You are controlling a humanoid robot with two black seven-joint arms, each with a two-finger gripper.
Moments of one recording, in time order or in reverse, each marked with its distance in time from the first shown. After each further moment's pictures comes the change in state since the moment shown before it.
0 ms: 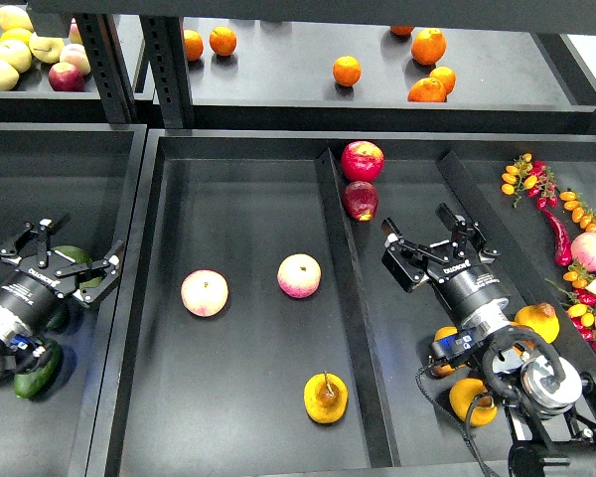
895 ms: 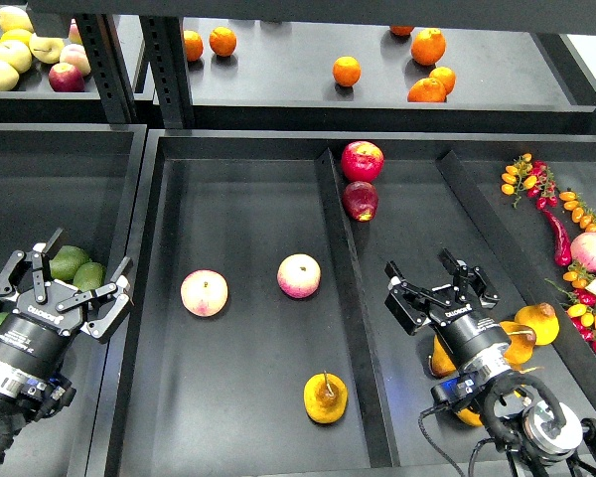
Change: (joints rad) left arm 0.275 -0.110 -0.039 -0.371 0.003 0.000 0.000; right arm -0.118 0.000 -0.018 -0.007 0.000 0.046 -0.009
